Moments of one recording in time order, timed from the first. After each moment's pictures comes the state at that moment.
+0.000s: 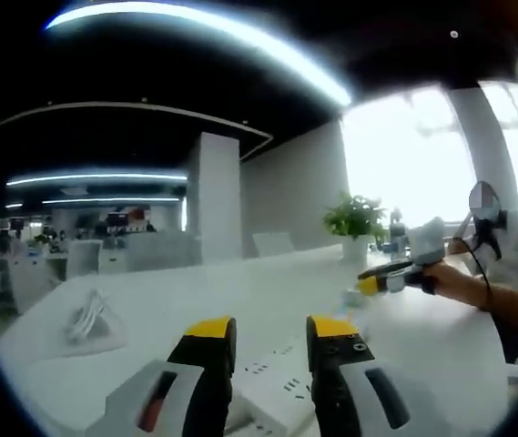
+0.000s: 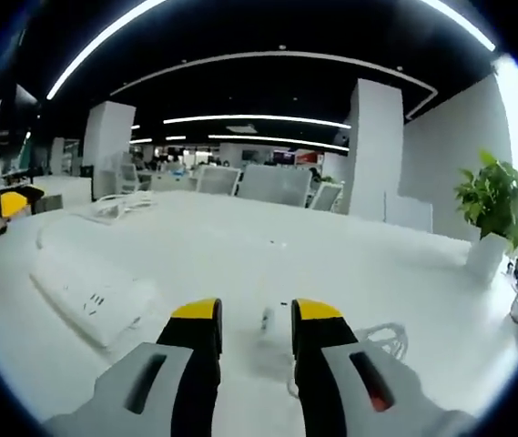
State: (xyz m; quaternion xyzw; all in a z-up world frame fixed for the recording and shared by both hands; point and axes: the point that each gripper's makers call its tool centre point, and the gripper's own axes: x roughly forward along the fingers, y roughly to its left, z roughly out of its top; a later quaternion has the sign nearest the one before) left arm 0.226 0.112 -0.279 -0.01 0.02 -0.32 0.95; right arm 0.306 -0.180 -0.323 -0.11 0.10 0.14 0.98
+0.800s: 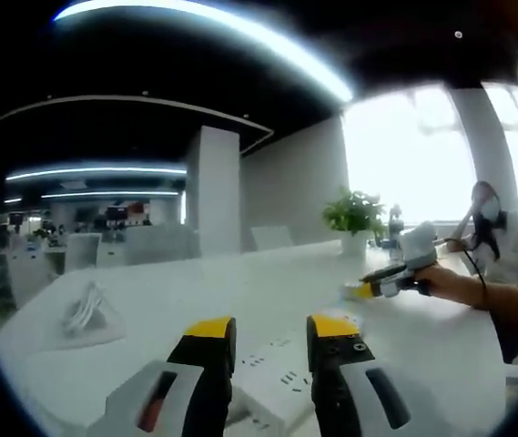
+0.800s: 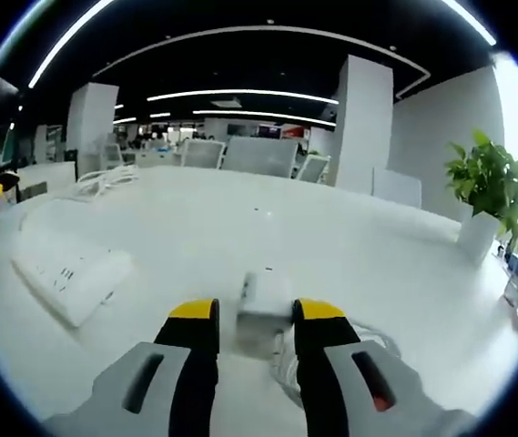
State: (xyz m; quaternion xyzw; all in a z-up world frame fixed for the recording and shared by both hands) left arm 0.220 0.109 -0.287 -0.01 0.03 -0.32 0.95; right arm 0.311 -0.199 -0.353 -0.10 0.15 0.11 0.98
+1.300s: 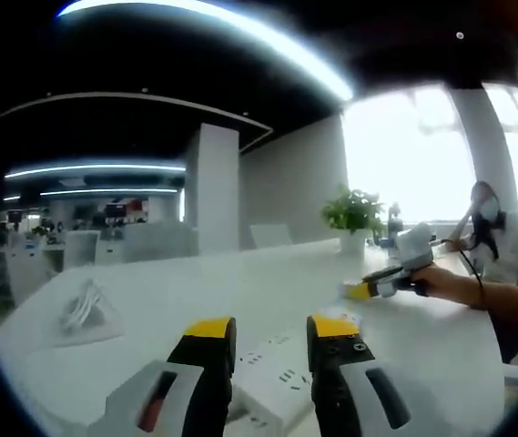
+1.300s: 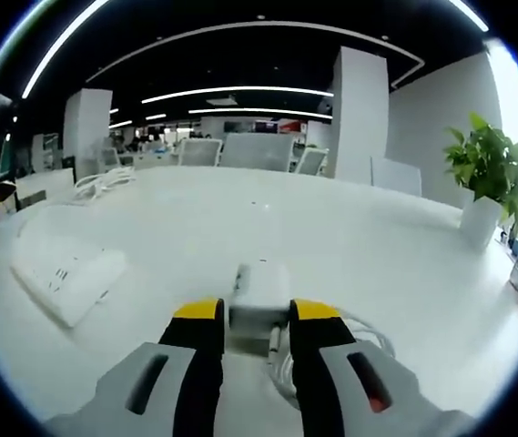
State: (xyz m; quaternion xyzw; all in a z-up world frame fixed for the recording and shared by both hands) left arm 0.221 0.109 -0.290 -0.01 0.04 -0.32 0.95; right arm 0.313 -0.203 -0.360 -0.07 0.16 0.11 0.98
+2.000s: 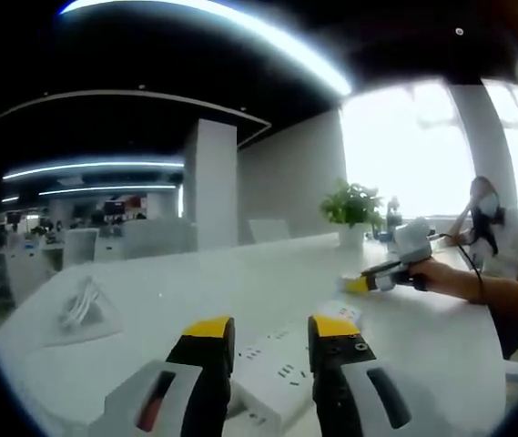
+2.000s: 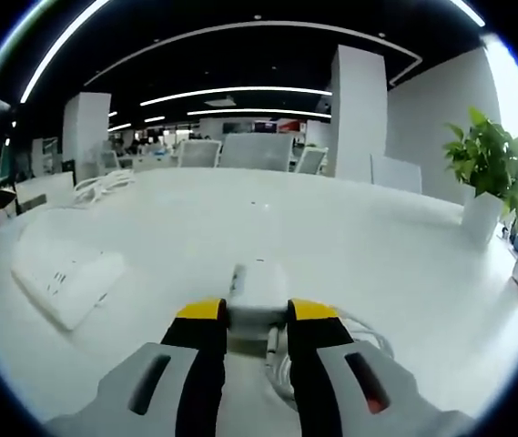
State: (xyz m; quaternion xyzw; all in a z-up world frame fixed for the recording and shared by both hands) left arm 0.220 0.107 -0.295 0.00 0.05 -0.32 0.94; right arm 0.317 -0.202 -0.361 -0.07 0.16 0.11 0.98
